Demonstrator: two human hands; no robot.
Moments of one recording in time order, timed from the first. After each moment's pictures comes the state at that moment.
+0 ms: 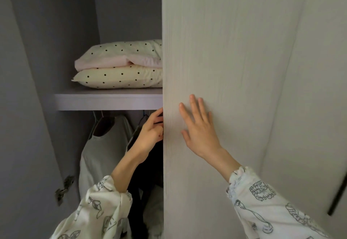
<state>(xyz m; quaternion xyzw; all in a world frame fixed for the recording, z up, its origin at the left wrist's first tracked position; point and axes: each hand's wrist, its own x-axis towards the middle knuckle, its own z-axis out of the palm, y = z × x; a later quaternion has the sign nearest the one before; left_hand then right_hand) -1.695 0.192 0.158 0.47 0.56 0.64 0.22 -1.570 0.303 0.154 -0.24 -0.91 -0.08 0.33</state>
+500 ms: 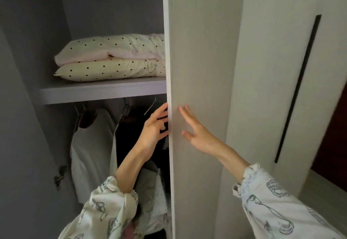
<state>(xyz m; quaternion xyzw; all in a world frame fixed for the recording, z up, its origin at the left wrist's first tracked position) -1.602 0.113 0.154 0.50 0.50 0.64 0.31 -1.465 0.203 0.138 -0.23 -0.87 0.32 0.30</state>
